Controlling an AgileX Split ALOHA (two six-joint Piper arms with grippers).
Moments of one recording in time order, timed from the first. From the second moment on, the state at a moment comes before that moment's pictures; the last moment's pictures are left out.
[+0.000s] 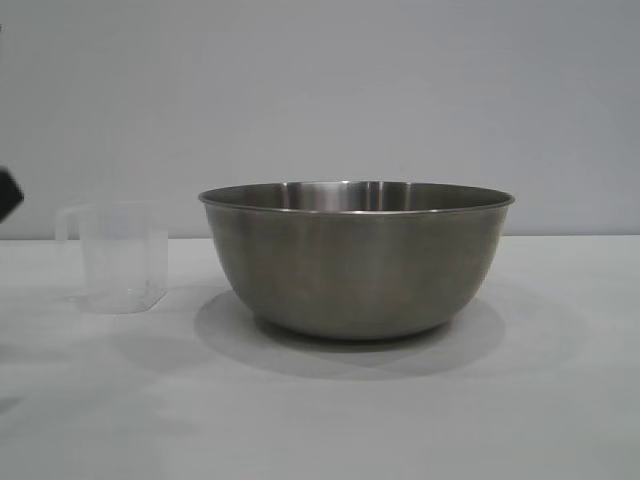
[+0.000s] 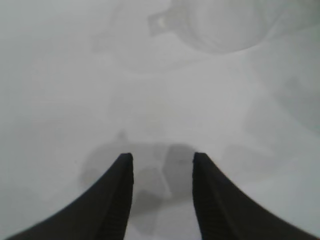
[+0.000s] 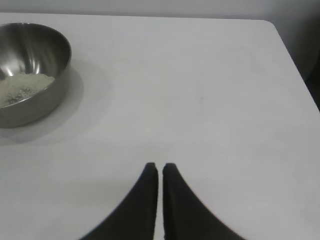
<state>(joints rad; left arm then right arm) -0.43 1.28 -0.45 -1.22 -0.17 1.14 0.06 -0.02 -0.49 0.03 1.14 -0.06</state>
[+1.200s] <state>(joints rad) -0.43 1.06 -0.45 -1.06 -0.19 1.46 0.06 -0.02 -0.49 0.03 1.14 -0.06</state>
